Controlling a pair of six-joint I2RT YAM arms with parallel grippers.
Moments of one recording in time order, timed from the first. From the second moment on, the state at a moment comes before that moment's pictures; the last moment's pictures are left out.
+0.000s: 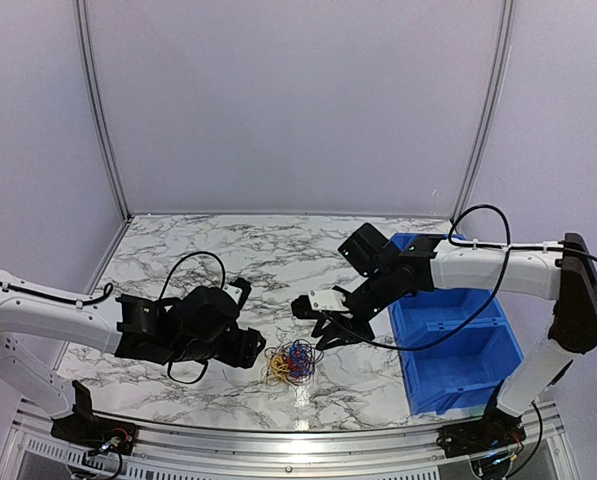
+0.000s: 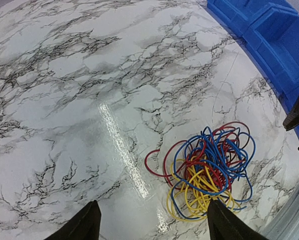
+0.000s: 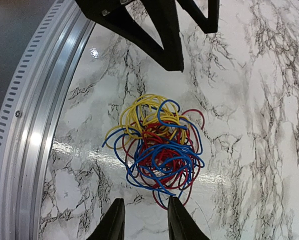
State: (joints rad) left arm -1.17 1.41 0.81 -0.24 -0.36 -0.62; right arm 0.85 1.61 1.17 -0.63 -0.55 -0.78
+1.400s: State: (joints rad) left arm -1.16 1.40 0.66 0.01 -0.25 -0.79; right arm 0.88 1.77 1.20 -0.57 -0.47 -0.78
